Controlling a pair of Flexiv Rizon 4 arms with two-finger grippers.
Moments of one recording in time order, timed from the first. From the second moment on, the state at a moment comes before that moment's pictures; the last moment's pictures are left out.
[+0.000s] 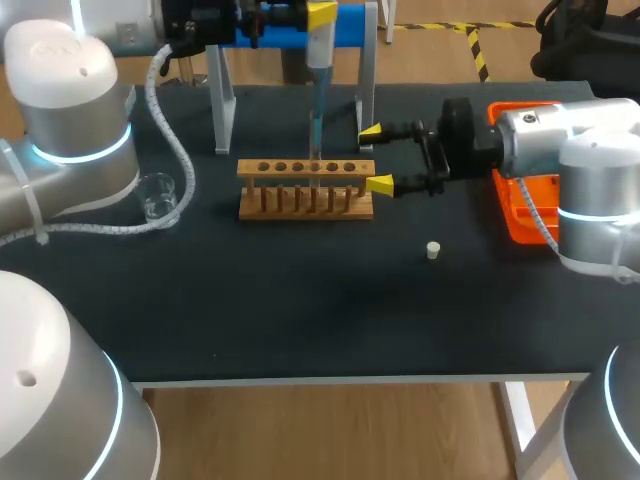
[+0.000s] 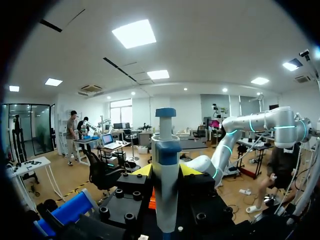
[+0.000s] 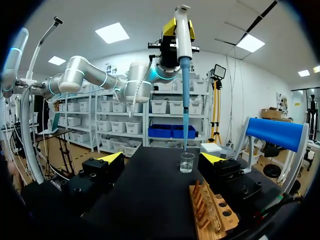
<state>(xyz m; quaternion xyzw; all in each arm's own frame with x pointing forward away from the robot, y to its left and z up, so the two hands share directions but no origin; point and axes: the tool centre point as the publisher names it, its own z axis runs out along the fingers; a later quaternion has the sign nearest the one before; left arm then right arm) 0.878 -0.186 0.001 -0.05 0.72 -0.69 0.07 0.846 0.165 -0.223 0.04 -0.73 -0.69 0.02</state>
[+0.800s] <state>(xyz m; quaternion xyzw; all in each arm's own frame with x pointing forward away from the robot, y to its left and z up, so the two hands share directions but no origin) 0.874 -0.024 -0.038 -0.11 0.70 -0.68 0.17 0.845 0.165 -0.223 0.04 -0.73 -0.69 0.02</state>
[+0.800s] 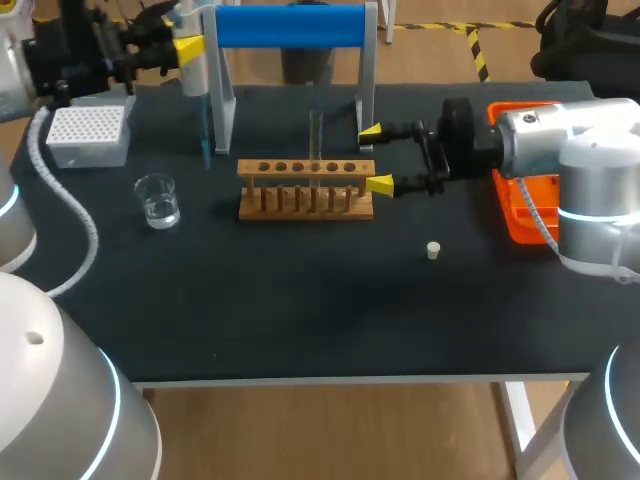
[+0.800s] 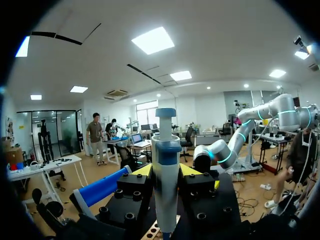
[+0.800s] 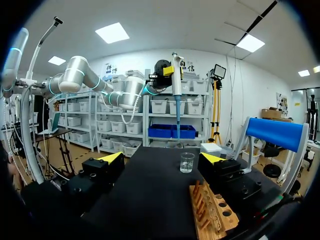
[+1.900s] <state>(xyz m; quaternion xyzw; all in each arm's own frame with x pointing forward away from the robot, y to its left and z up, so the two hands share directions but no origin) 0.901 0.049 -0.051 -0.11 0.70 -0.68 0.19 0.845 0.165 -0.223 0.04 -0.73 -0.69 0.02</state>
